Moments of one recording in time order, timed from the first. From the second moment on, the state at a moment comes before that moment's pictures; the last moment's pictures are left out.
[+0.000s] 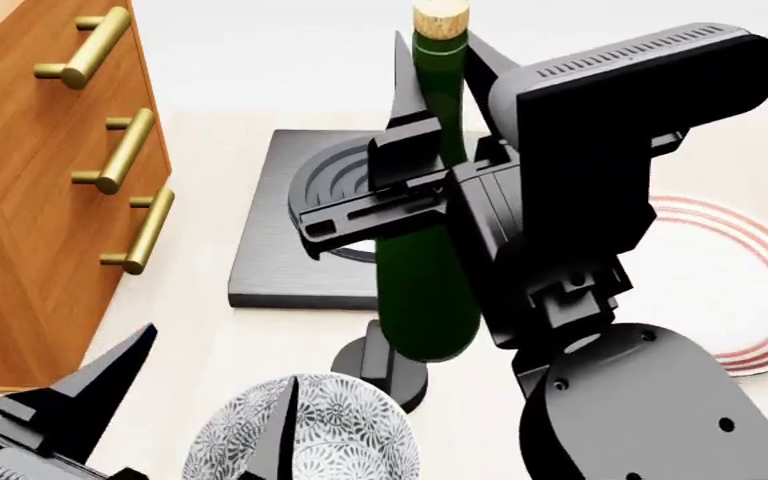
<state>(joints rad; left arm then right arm) -0.18 -0.28 0.48 0.71 -0.31 -0.46 -0.29 0.81 0.32 -0.20 -0.53 0.61 0.80 0.17</state>
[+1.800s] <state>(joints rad) -0.58 -0.11 0.61 0.12 -0.32 -0.30 -0.12 0.84 0.30 -0.26 -0.53 0.67 0.78 0.19</state>
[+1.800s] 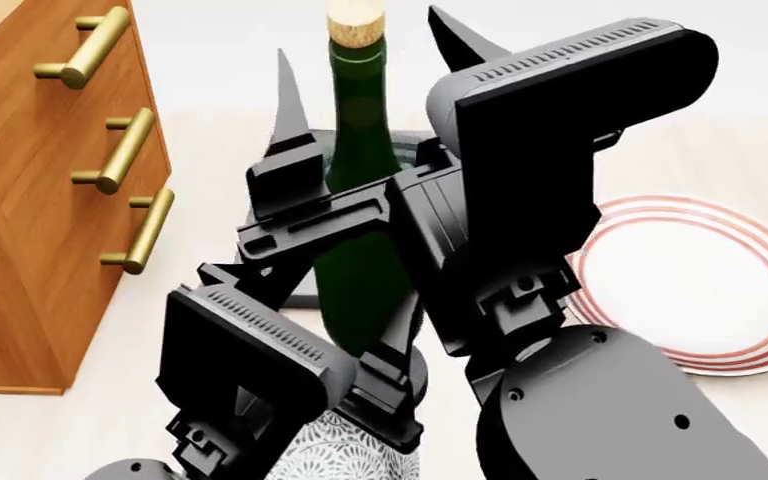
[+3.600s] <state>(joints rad) -1.20 -0.30 0.35 -0.06 -0.45 -0.70 -0.25 0.16 0.36 0.06 -0.92 0.65 0.54 0.34</state>
